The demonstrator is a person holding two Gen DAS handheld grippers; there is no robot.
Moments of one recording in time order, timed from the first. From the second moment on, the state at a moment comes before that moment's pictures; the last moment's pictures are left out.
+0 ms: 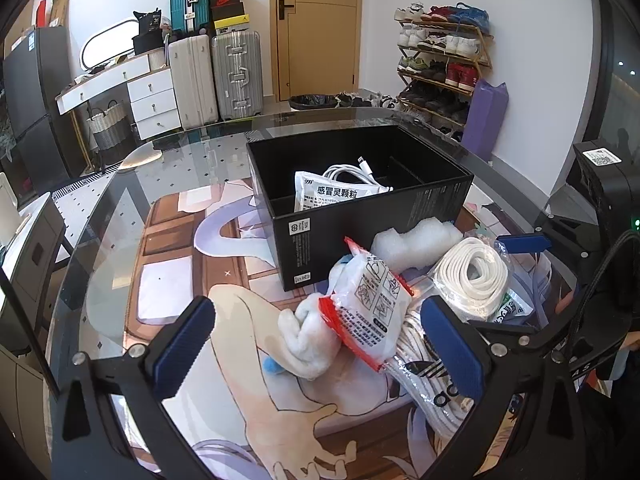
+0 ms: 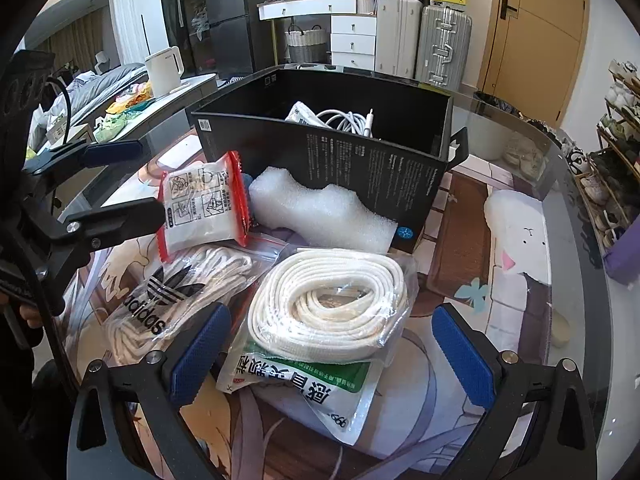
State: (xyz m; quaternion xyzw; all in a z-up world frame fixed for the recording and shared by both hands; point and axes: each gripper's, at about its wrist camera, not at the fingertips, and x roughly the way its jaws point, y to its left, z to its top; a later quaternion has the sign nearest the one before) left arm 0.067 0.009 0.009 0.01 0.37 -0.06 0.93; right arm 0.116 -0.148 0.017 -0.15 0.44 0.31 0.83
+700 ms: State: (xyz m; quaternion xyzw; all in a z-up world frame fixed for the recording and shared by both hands) left arm 0.068 0.011 0.006 0.01 0.38 -0.06 0.93; right arm 0.108 -0.134 0.014 -0.18 0.43 0.30 0.84
